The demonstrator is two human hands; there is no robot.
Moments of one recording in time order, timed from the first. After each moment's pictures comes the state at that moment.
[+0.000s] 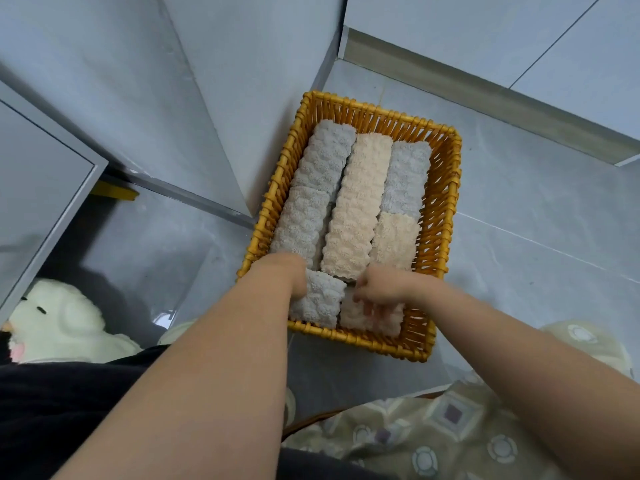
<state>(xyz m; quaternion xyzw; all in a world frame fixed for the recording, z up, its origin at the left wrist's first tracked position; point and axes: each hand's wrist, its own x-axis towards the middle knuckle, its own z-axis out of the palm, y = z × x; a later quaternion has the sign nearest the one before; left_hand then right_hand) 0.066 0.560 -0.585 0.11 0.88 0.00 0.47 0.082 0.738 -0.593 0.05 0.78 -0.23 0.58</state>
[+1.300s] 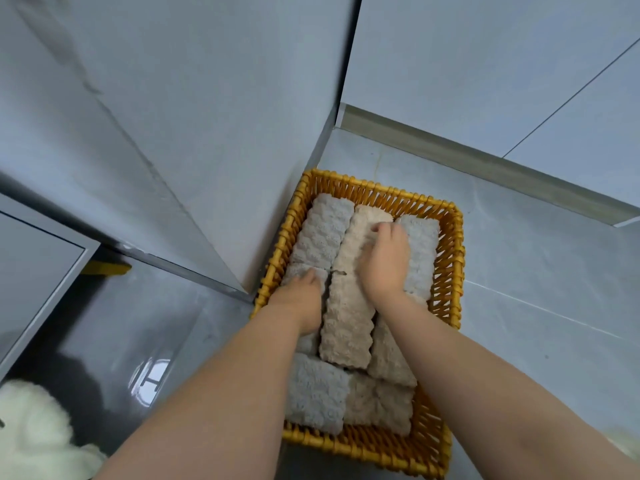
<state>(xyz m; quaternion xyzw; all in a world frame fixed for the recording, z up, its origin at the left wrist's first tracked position) -0.012 0.575 -0.606 0.13 0.89 0.11 0.41 -0.046 0.727 -0.643 0.13 0.97 -0.20 -0.10</state>
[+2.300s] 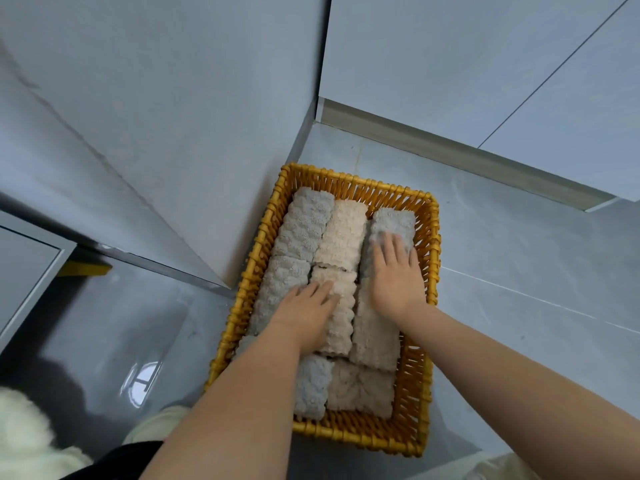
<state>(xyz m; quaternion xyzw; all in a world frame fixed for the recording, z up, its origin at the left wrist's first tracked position) 0.024 0.599 -0.611 0.31 0.89 0.01 0.33 0.005 0.780 -0.620 0.00 0.98 0.04 0.18</state>
